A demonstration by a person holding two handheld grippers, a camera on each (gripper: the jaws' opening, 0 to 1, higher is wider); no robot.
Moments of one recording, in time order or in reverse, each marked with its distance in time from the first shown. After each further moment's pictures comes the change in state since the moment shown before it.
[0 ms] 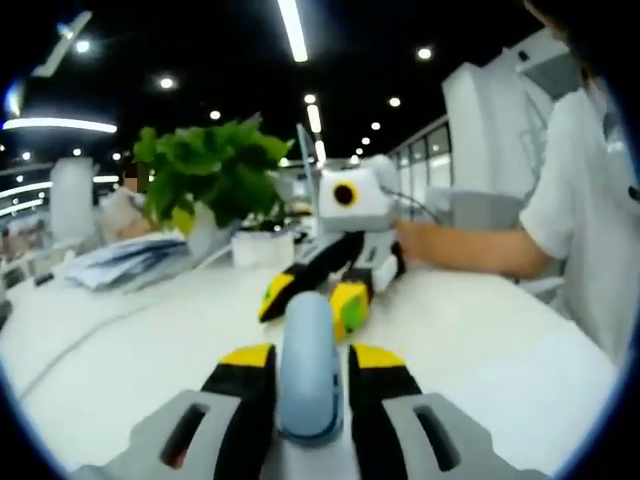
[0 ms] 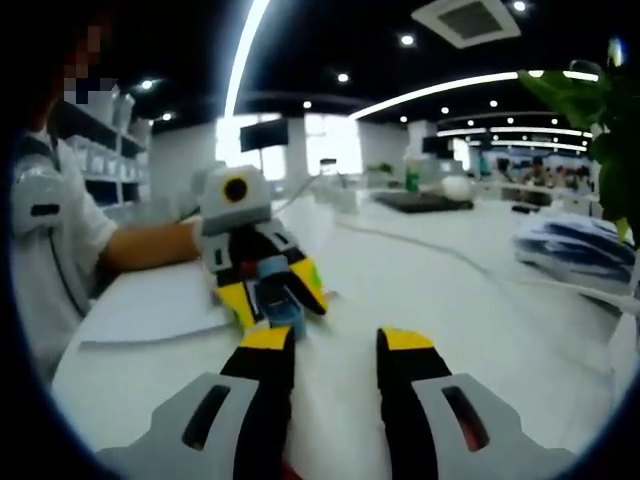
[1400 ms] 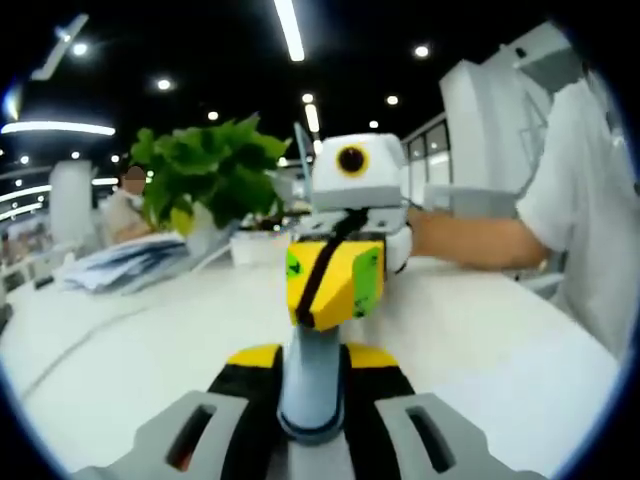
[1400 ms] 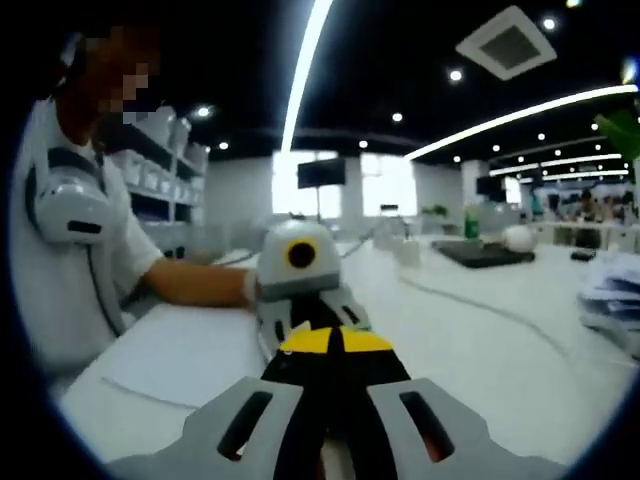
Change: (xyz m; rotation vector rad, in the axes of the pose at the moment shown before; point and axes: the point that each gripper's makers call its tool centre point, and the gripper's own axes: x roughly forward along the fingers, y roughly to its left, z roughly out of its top) left arm 0.004 -0.007 -0.002 0.004 0.003 -0.001; right arm 0.027 0.031 0.046 -0.075 -0.153 0.235
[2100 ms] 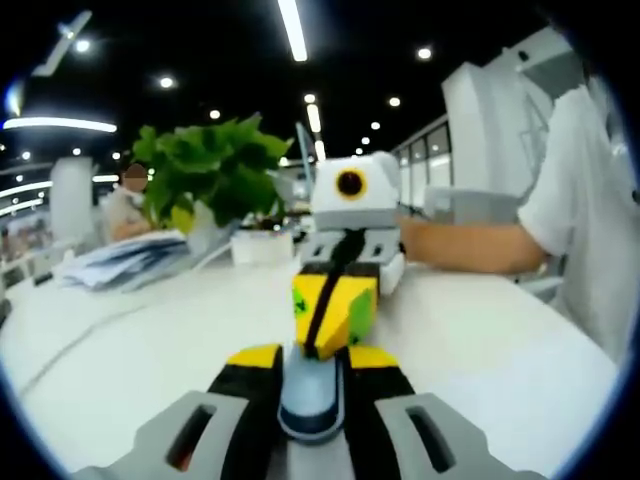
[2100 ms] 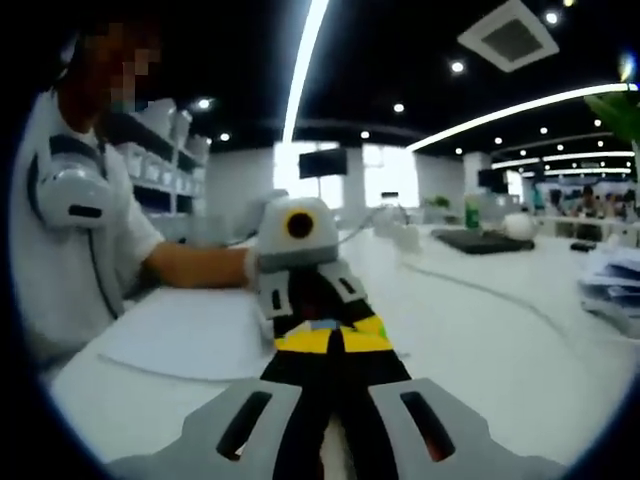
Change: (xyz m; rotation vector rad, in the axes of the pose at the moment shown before) left arm -0.003 0.004 0.000 -0.006 -0.002 -0.003; right arm 0.000 0.009 -0.016 -0.035 -0.005 0.005
